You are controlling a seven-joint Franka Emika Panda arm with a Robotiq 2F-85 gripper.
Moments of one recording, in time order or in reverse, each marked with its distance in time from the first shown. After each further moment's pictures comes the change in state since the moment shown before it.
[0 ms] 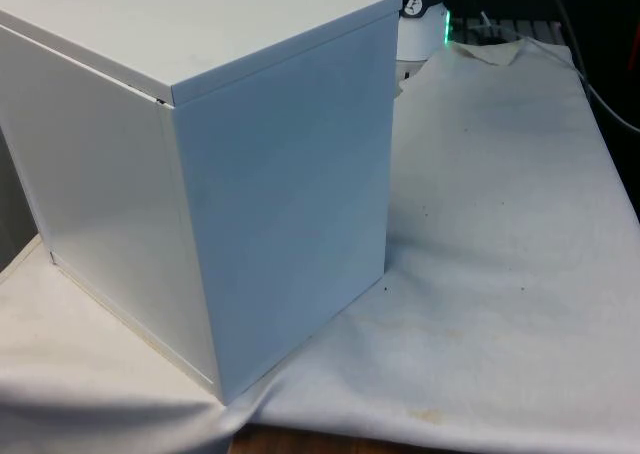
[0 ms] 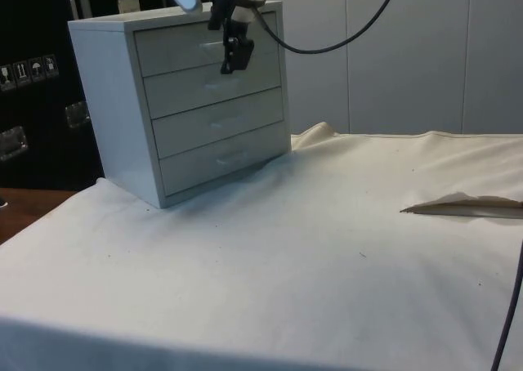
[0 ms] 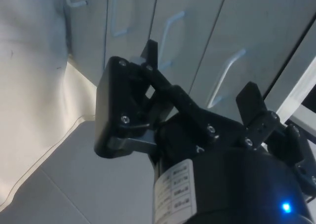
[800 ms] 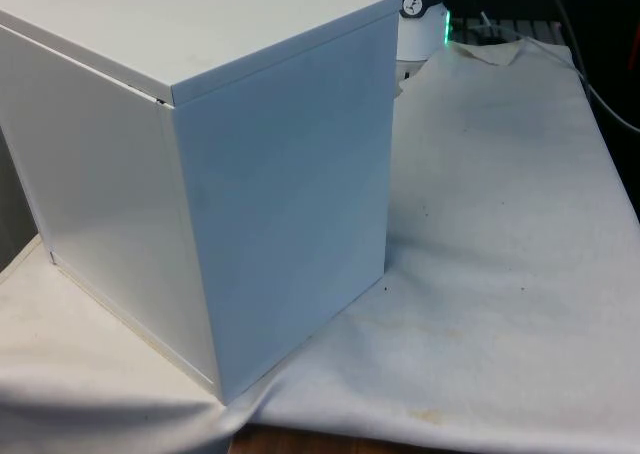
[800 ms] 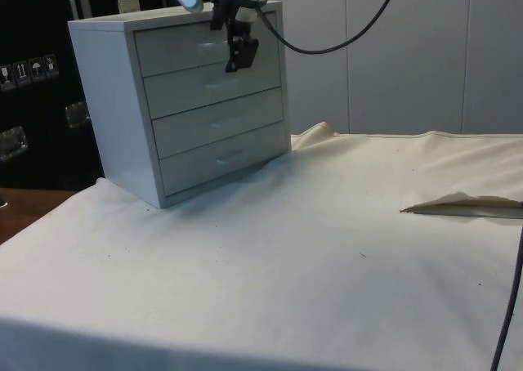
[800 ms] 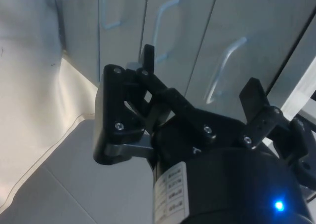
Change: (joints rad) arm -0.004 0.038 -0.066 0.025 0.000 0.058 -0.094
